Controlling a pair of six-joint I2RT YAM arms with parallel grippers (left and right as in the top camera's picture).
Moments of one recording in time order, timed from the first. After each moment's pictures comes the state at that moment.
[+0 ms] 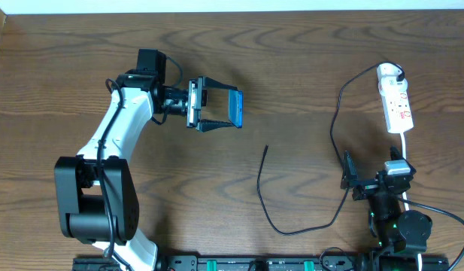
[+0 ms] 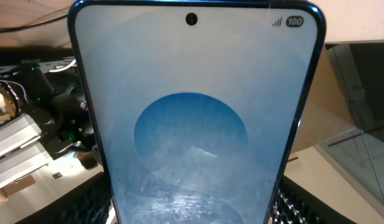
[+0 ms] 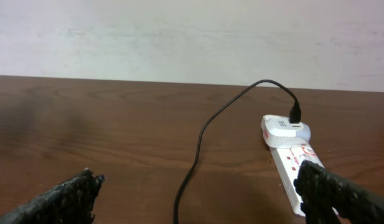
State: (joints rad) left arm -0.07 1.81 1.31 -0.83 1.44 -1.30; right arm -0.07 0.01 0.01 -0.06 -0.19 -0.02
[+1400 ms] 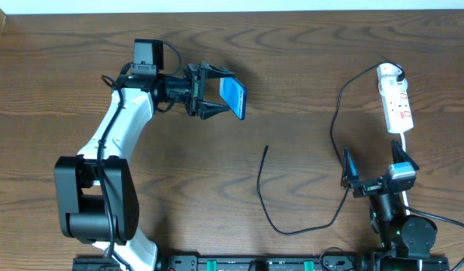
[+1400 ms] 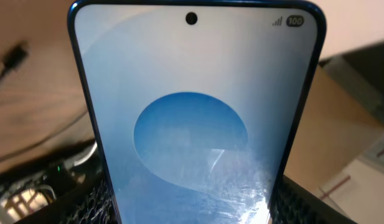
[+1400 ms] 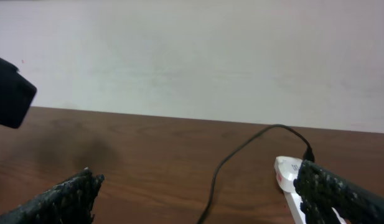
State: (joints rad) left arm -0.07 1.81 1.30 -0.50 1.20 -1.31; right arm -0.07 0.03 0.02 0.09 -0.26 0.02
